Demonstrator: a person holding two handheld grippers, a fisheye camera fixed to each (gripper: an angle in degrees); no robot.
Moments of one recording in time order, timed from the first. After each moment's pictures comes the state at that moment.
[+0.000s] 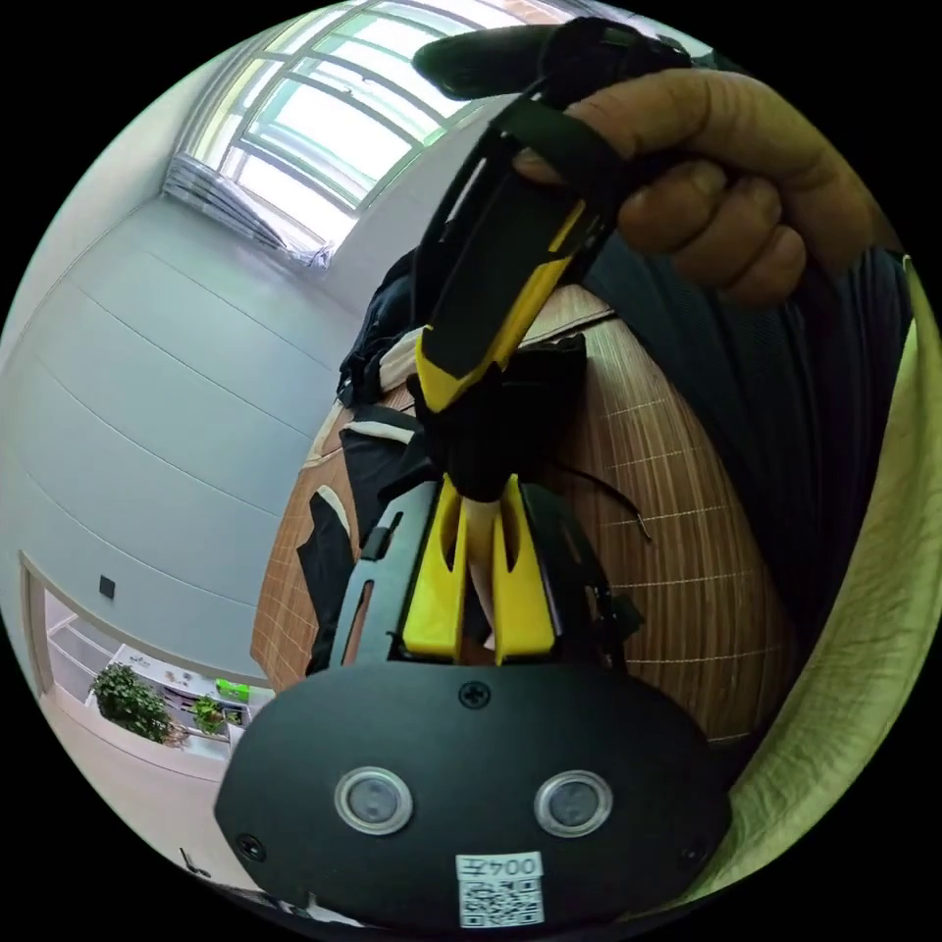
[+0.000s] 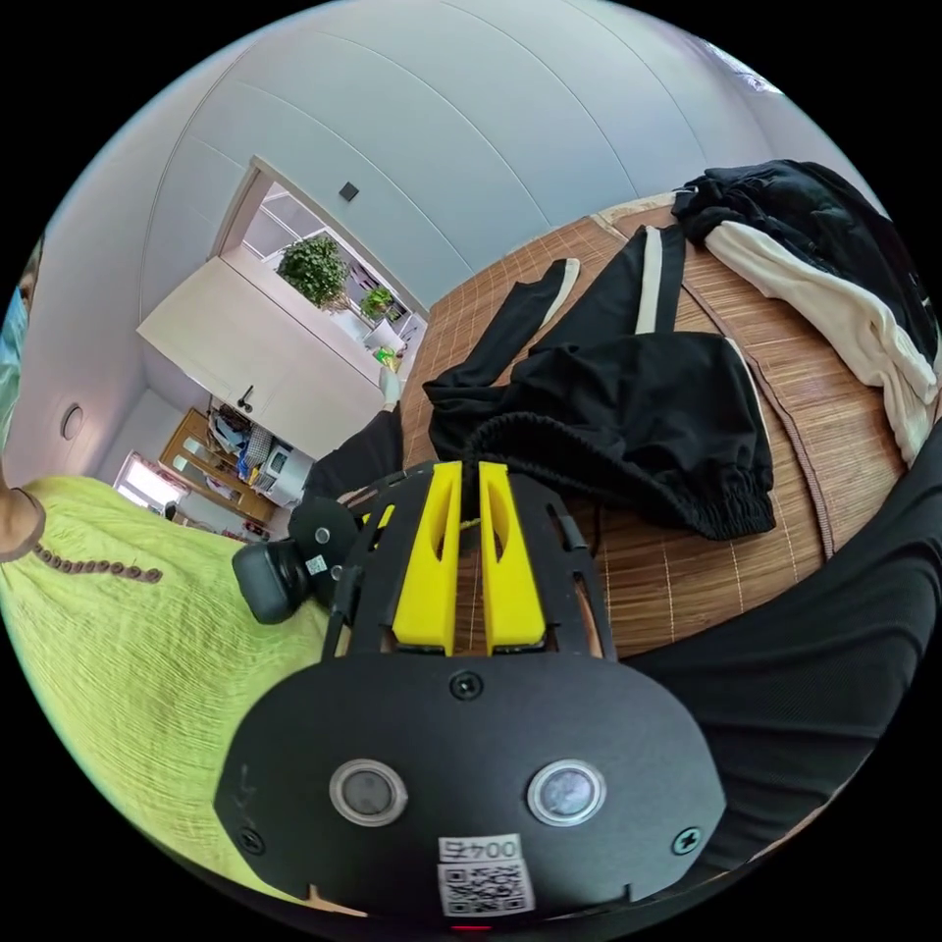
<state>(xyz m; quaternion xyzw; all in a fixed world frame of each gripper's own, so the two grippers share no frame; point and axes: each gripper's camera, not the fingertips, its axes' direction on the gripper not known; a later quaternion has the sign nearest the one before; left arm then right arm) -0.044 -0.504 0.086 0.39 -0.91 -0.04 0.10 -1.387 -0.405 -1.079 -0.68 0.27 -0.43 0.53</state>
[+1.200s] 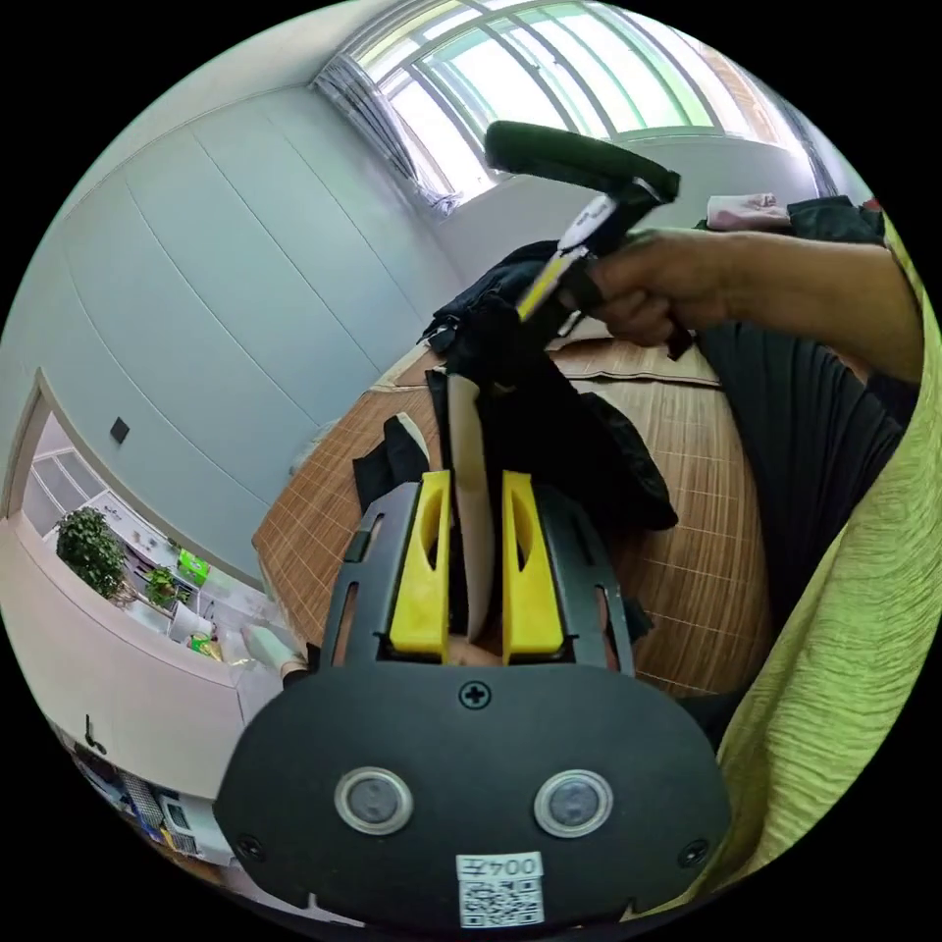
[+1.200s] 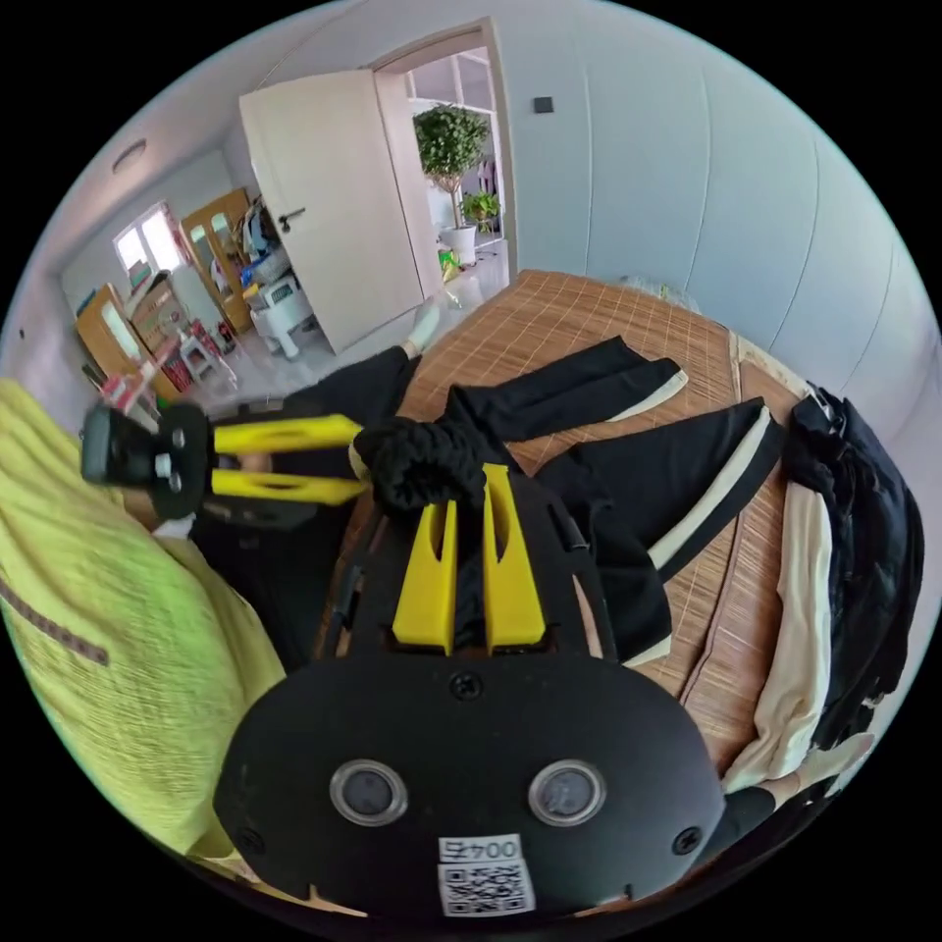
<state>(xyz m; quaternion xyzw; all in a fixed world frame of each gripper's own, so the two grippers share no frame) 0.005 -0.341 0.141 0.54 -0.83 -0.09 0.10 -1.322 -0.259 -1.006 -0.74 0.15 -0.59 0.28</state>
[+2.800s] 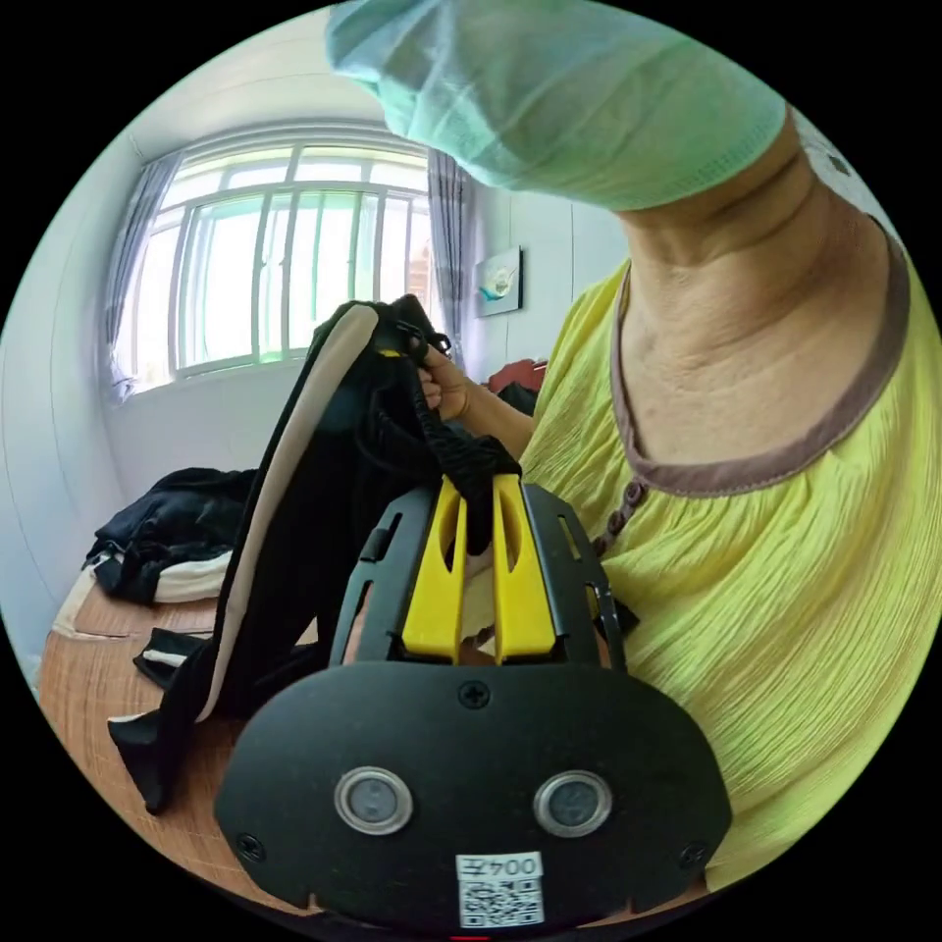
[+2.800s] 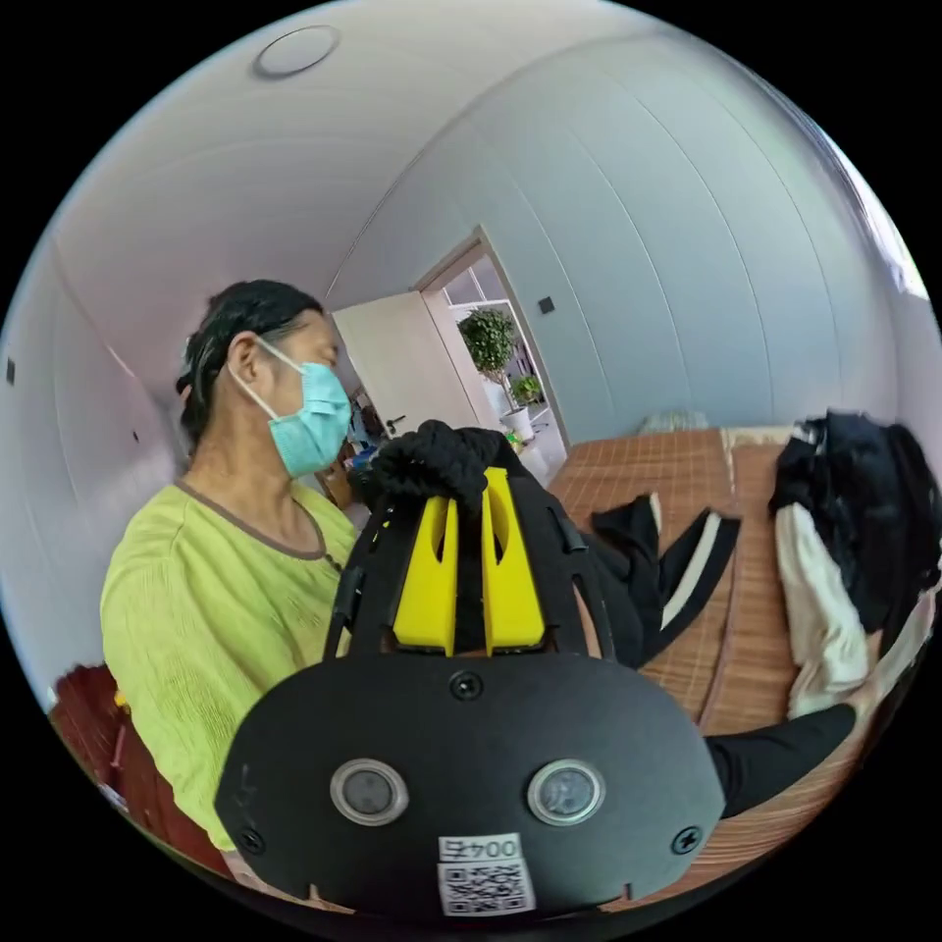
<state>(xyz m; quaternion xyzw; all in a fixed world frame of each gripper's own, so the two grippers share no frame) 0.115 -0.332 0.253 0.40 -0.69 0.46 0.38 -1.596 -0.466 -1.086 -0.70 -0.02 -0.48 0.53</state>
